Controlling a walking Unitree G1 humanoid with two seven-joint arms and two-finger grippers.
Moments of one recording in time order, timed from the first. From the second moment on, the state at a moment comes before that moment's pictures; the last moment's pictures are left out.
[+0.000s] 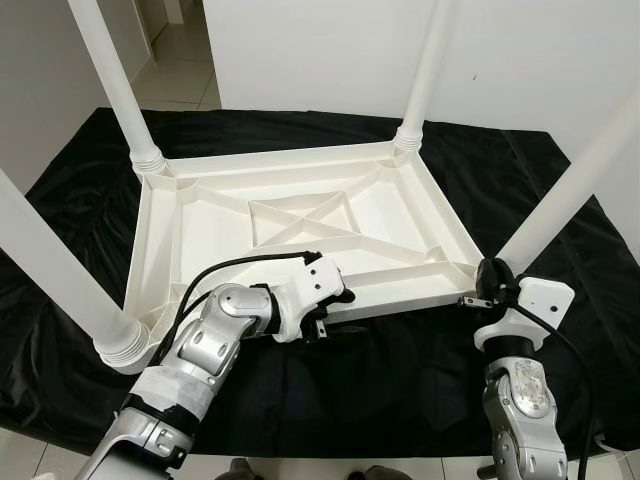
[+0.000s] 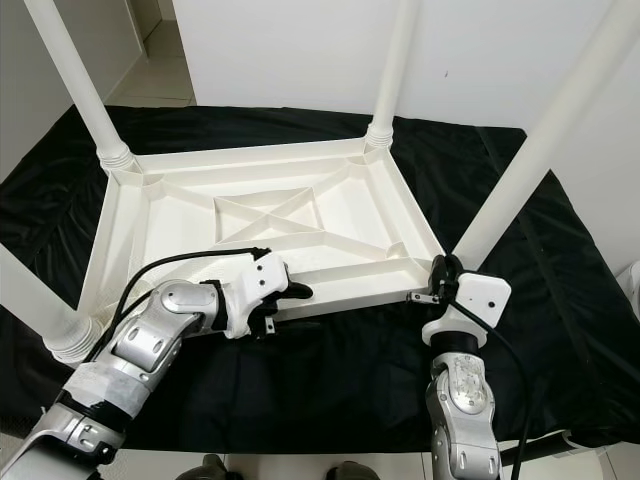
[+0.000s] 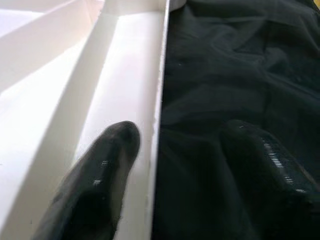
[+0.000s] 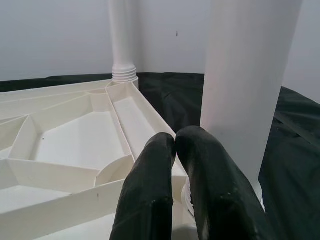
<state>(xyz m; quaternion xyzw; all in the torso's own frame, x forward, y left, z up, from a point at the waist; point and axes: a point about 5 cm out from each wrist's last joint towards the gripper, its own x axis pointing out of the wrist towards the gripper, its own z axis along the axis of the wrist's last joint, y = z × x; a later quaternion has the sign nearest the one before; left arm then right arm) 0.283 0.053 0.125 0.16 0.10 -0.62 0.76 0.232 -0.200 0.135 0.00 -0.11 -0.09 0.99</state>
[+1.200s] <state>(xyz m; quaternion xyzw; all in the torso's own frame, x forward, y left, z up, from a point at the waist) 0.319 0.011 0.130 0.13 0.16 -0.55 0.81 0.233 -0.192 0.135 0.01 -0.11 -0.10 0.99</state>
